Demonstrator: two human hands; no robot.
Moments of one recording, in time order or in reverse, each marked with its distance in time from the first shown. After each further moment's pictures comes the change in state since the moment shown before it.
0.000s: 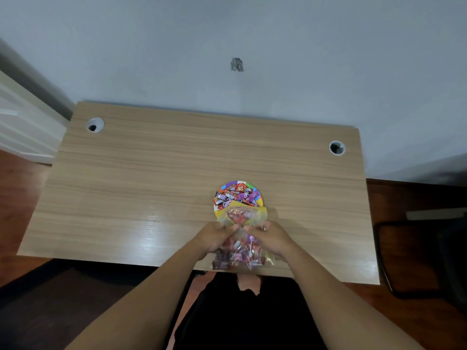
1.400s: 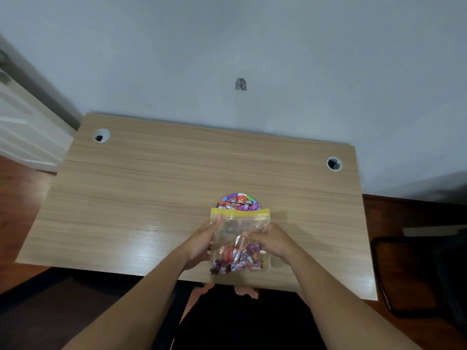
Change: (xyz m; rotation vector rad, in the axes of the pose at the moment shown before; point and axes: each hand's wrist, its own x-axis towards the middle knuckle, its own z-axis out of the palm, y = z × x) left_hand -0.039 0.016 -0.037 -0.358 -0.152 0.053; right_hand -0.009 -0.038 -0.014 -0.076 -0.061 -0.040
